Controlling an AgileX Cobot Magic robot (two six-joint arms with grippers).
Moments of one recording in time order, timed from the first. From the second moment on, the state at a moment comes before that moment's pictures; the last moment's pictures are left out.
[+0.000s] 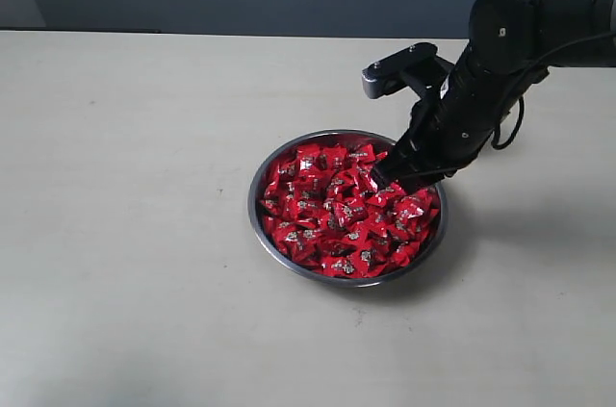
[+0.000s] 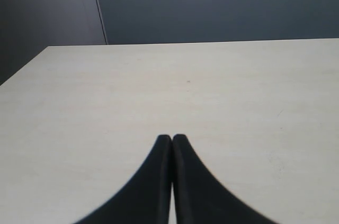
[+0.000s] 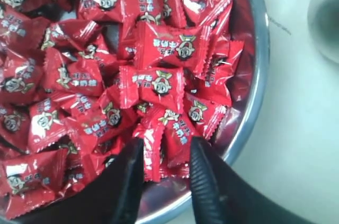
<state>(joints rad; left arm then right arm) 0.21 0.00 0.00 0.06 0.29 -0.02 0.57 1.80 -1.13 0.10 0.74 -0.25</state>
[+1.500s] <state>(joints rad) 0.21 0.00 0.00 0.06 0.29 -0.02 0.57 1.84 -1.13 0.13 0.74 -0.22</state>
